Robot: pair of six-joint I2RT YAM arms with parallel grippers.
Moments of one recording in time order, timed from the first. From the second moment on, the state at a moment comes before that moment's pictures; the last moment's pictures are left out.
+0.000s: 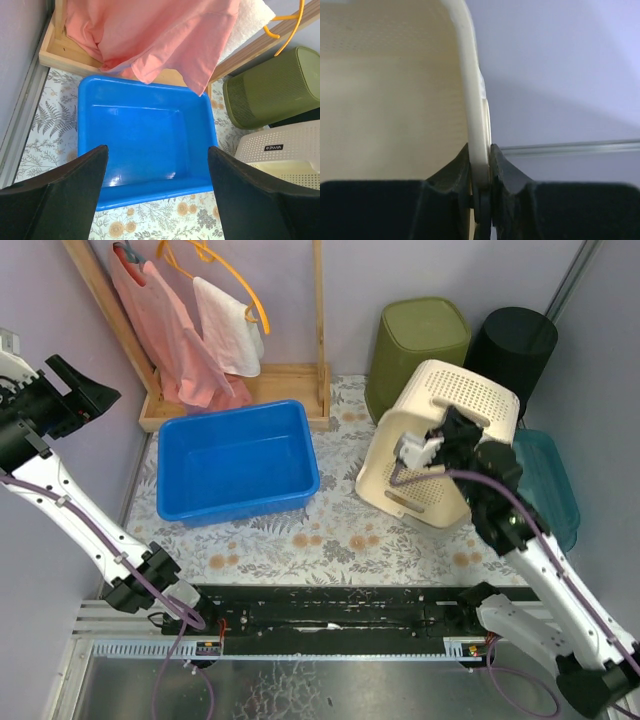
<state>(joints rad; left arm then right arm) 0.89 1.44 2.16 -1.27 0.92 -0.06 0.45 0.90 1.00 -0.18 0.15 -1.31</state>
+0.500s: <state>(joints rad) 0.89 1.34 2.01 -1.27 0.93 -0.01 0.86 0.69 1.02 -0.54 0.29 -1.22</state>
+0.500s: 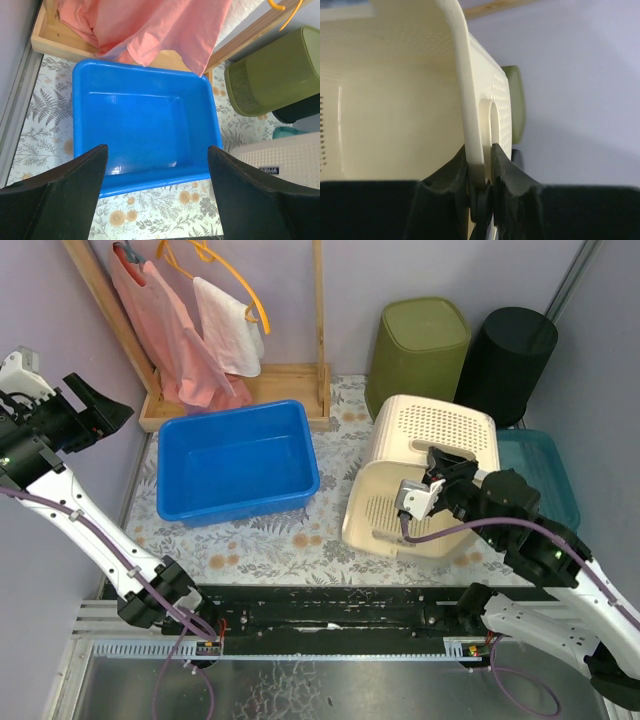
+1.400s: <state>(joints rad) 0.61 1.30 1.89 -1.36 1.00 0.16 0.93 0.21 0.59 -0.24 0.19 -1.50</state>
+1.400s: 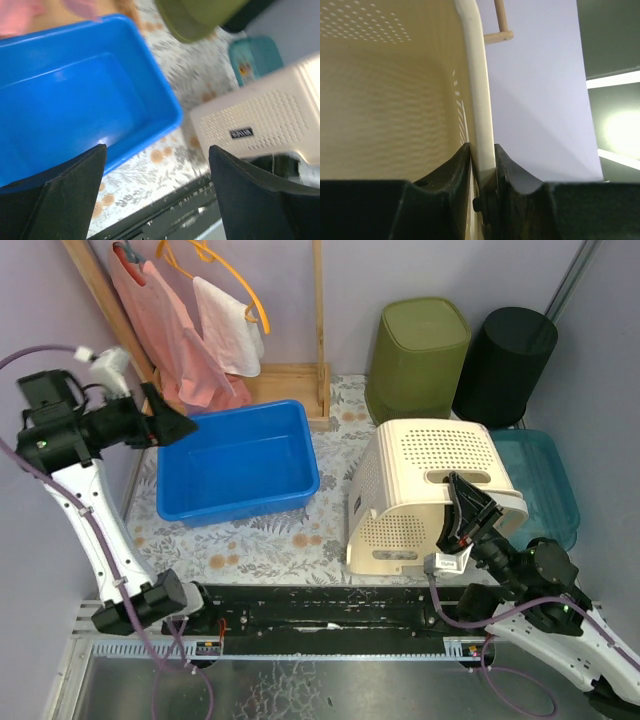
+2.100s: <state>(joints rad) -0.02 1.74 2.28 -1.37 1.00 0.08 0.94 0.66 0.86 -0.41 0.04 -1.41</state>
